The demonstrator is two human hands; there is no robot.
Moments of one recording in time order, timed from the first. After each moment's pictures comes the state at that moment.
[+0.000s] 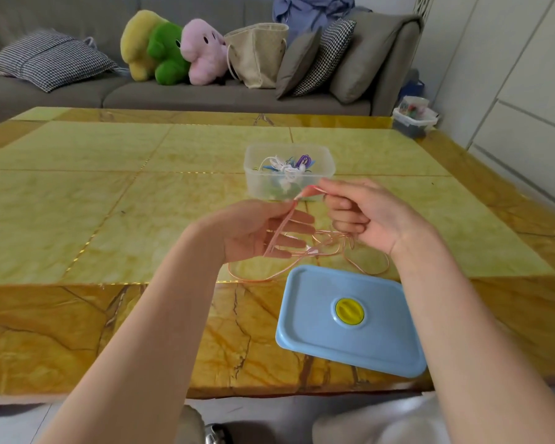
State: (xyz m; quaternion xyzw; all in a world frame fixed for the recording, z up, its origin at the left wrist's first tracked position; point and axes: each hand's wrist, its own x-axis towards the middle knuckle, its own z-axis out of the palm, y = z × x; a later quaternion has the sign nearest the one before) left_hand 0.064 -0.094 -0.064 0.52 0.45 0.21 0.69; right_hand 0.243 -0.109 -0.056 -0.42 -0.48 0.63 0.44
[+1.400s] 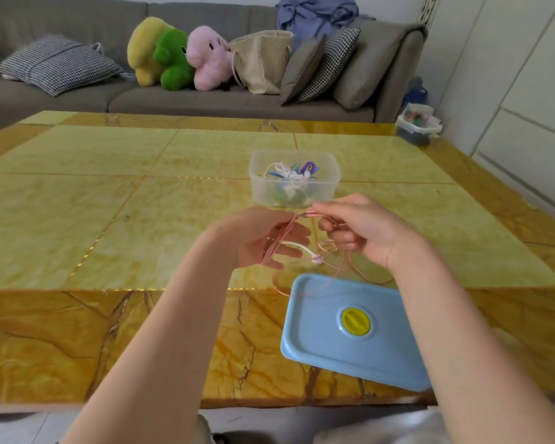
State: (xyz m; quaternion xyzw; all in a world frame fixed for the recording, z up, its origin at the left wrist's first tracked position) left_hand 0.067 -0.086 -0.067 0.52 0.52 0.19 0.65; right_hand 0.229 -0.106 -0.062 -0.53 -0.49 0.57 0.40
